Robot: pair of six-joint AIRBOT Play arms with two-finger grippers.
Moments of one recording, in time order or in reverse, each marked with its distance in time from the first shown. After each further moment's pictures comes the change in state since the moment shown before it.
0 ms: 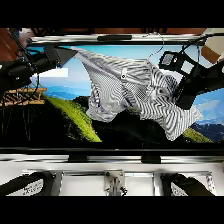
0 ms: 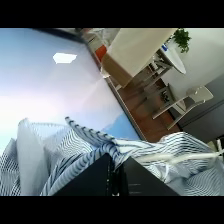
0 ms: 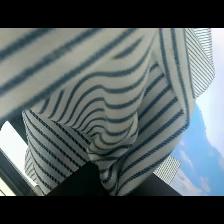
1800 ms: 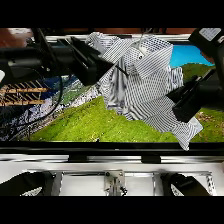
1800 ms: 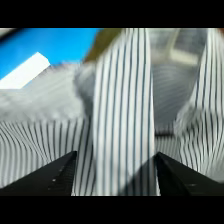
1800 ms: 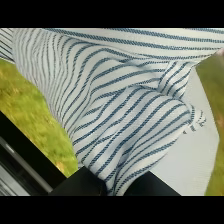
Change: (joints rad) left arm -0.571 0.062 0.371 1.064 0.010 -0.374; right arm 0.150 0.261 -0.005 0.199 -0.101 0.504
